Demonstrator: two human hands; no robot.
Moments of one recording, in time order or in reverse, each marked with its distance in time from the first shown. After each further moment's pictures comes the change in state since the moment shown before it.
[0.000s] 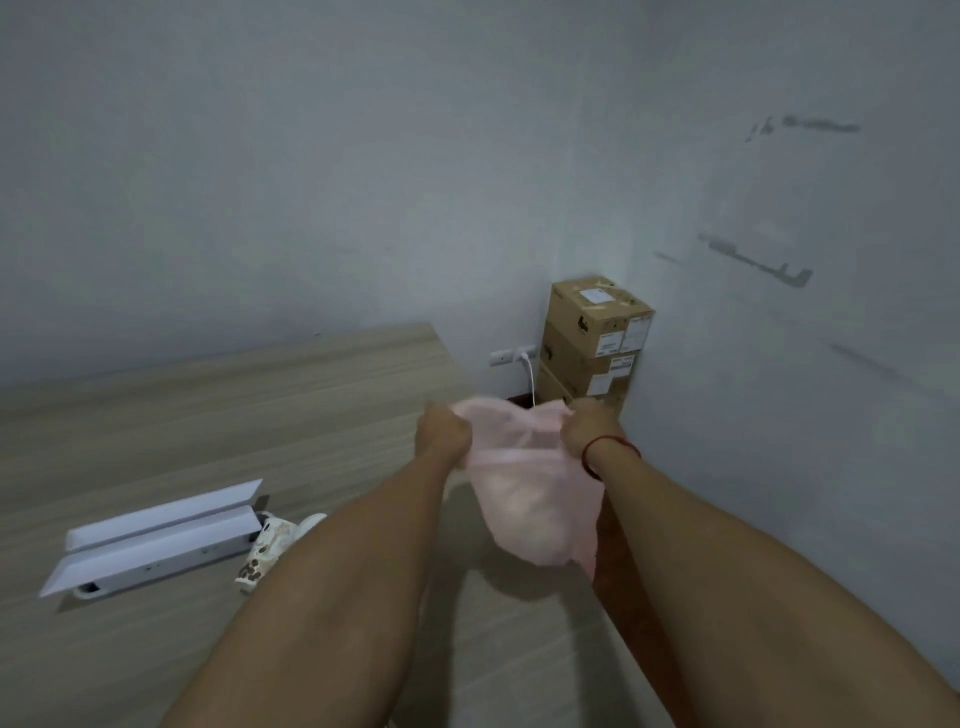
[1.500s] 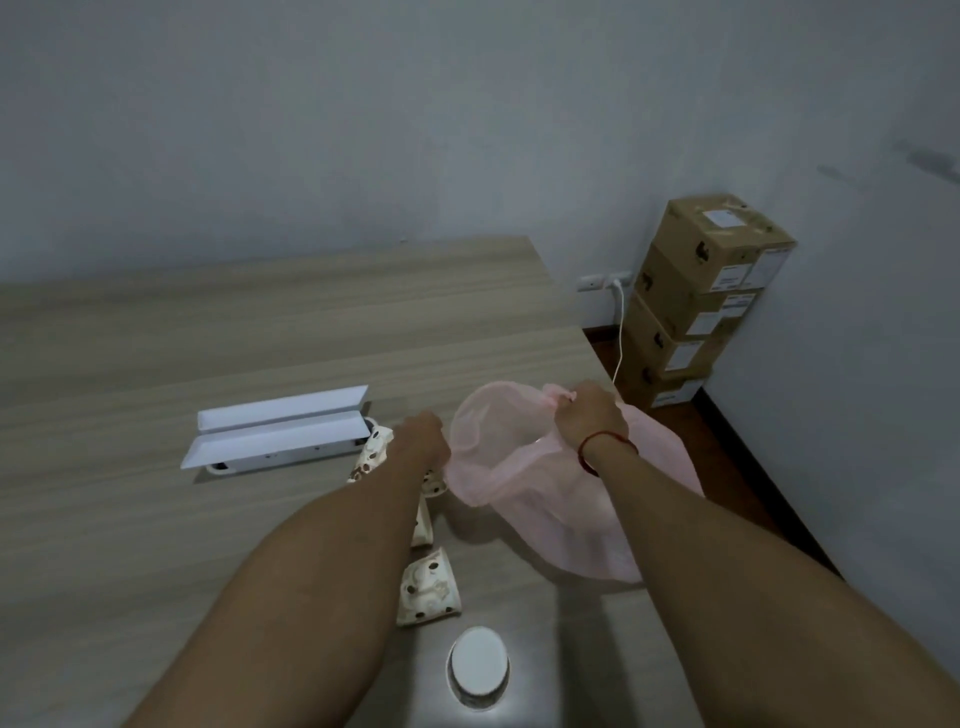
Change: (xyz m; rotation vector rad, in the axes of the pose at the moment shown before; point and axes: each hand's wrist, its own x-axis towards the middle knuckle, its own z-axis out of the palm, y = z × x) left_hand 0.078 -0.225 -0.049 0.473 -0.237 -0.065; right_hand -0.039 -0.069 0.161 -0.012 -0.101 -0.072
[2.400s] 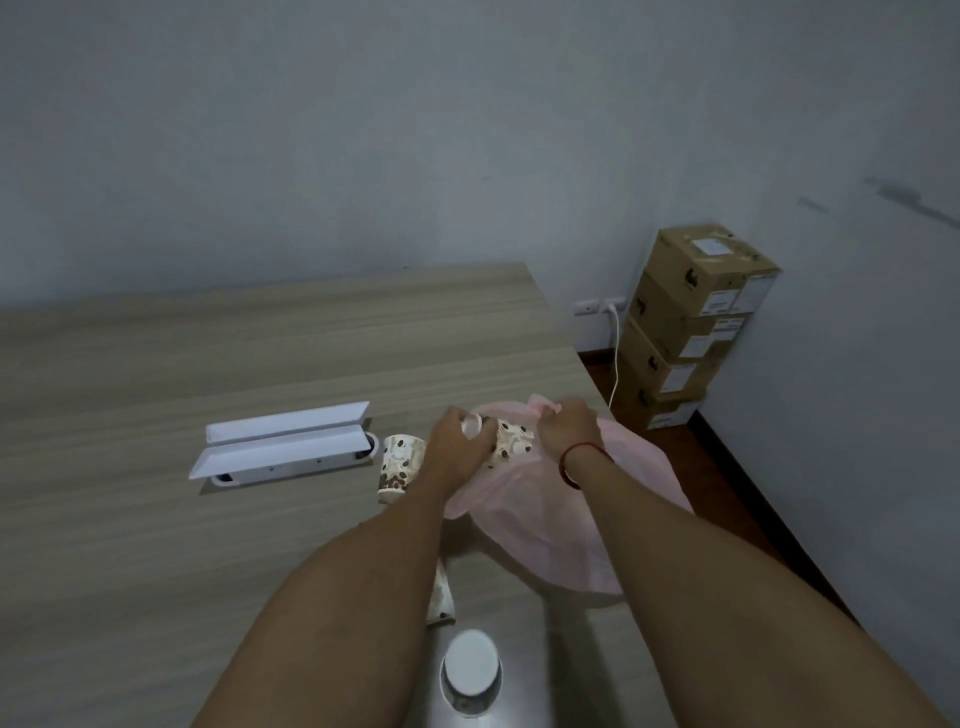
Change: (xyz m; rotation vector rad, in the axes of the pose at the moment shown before) left_hand -0.075 0.051 -0.006 -0.684 0.222 0.173; right_hand -0.017 -0.011 -0.004 0.243 -0.039 0.063
